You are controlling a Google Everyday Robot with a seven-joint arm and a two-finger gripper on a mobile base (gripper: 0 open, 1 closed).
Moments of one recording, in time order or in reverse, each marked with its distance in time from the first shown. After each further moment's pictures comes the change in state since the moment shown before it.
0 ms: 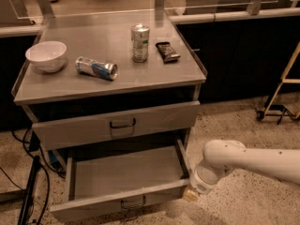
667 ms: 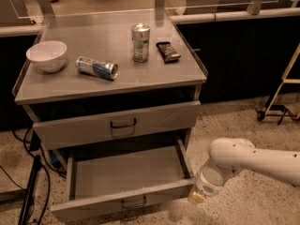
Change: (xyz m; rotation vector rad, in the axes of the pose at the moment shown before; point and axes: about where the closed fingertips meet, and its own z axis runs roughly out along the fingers) arm 0.011 0.017 -0.028 -0.002 0.031 -0.020
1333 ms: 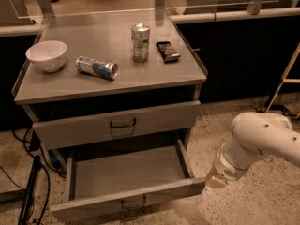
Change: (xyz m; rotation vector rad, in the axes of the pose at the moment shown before) arm 0.008 0.007 -0.129 0.132 0.030 -0.028
